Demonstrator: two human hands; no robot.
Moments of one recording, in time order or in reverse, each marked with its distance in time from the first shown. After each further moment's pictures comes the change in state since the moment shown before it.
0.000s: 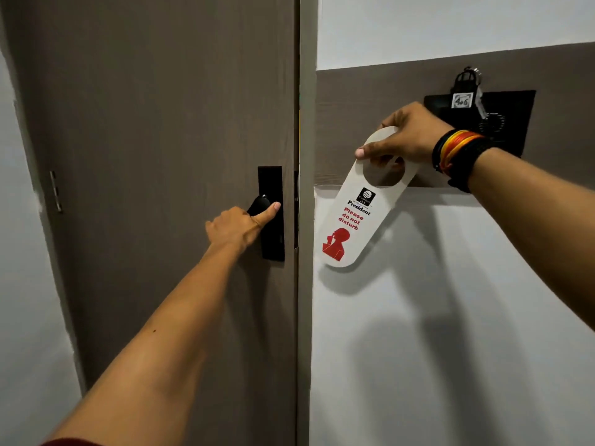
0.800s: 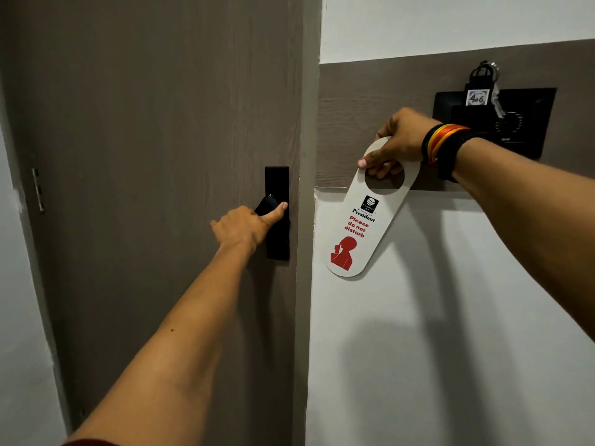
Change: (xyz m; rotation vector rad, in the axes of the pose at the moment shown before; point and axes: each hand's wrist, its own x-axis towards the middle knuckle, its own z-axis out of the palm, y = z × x) left_hand 0.033 0.018 0.035 -0.006 0.023 -0.025; right_hand 0.046 0.016 0.012 -0.137 -0.129 0.146
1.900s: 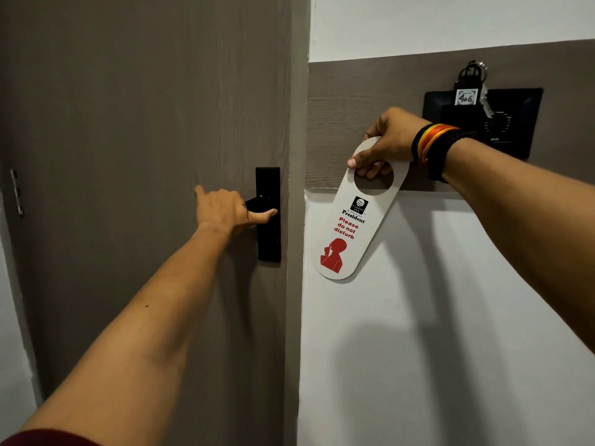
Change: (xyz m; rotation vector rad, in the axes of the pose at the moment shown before) left_hand 0.024 -0.001 -0.029 0.412 0.065 0.318; right_hand 0.004 0.005 0.001 0.012 -0.008 -0.032
